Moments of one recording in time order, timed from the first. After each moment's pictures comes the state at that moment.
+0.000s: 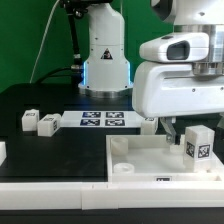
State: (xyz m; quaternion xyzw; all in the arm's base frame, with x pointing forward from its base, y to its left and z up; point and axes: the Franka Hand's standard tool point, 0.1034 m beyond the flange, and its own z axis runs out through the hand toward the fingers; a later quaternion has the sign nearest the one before) arm 0.609 0.119 0.072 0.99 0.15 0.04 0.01
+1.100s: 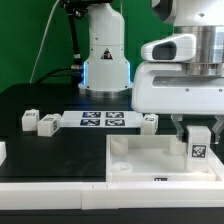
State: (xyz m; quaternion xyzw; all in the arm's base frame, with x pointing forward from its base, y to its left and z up) arm 0.608 0.122 0.071 0.99 -0.13 0.04 0.00
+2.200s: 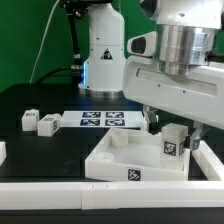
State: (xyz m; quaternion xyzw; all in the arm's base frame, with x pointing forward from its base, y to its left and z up) arm 0.601 0.083 0.070 0.91 -0.42 0.05 0.03
